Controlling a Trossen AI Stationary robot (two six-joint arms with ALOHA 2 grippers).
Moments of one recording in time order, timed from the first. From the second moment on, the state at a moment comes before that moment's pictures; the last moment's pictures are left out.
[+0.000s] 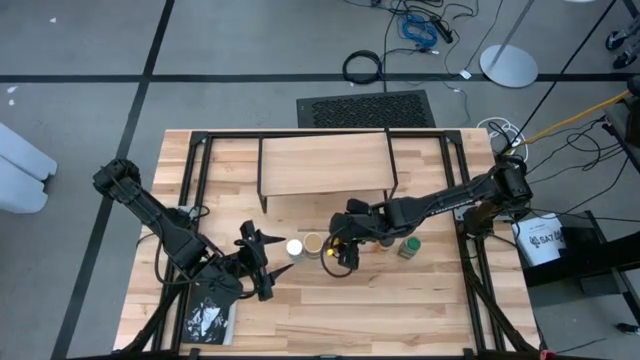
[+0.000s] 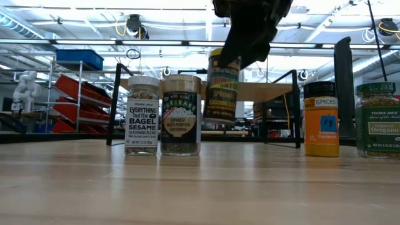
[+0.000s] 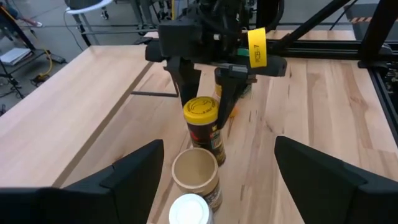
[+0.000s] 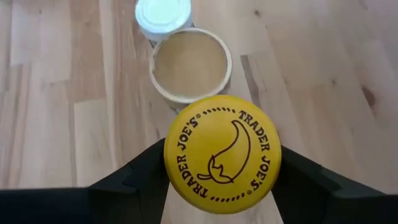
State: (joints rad) left arm -0.70 1.36 1.09 -0.41 -0.92 -0.48; right arm 0.20 1.68 1.28 -0.56 0.16 0.39
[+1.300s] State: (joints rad) left arm -0.70 1.36 1.09 -0.41 -0.92 -0.49; right arm 0.21 1.76 1.21 -0.45 0.13 0.37
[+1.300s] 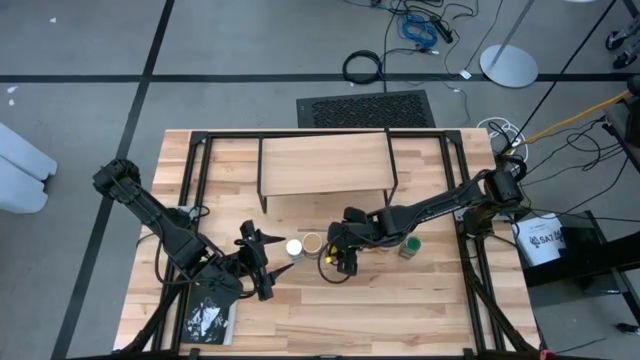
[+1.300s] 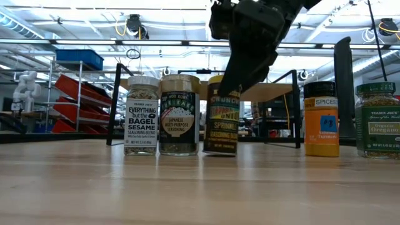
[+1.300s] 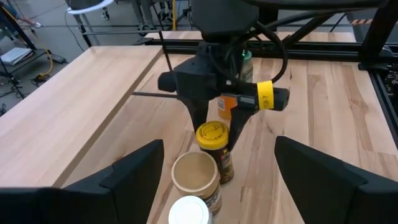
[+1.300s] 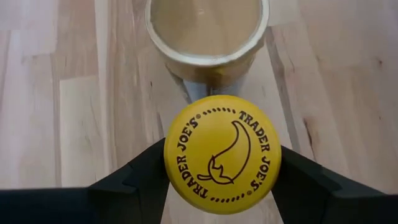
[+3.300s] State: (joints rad) left arm -0.60 1.31 1.25 -0.40 -0.92 -0.25; right arm 0.39 1.43 1.54 -0.95 0.45 0.35
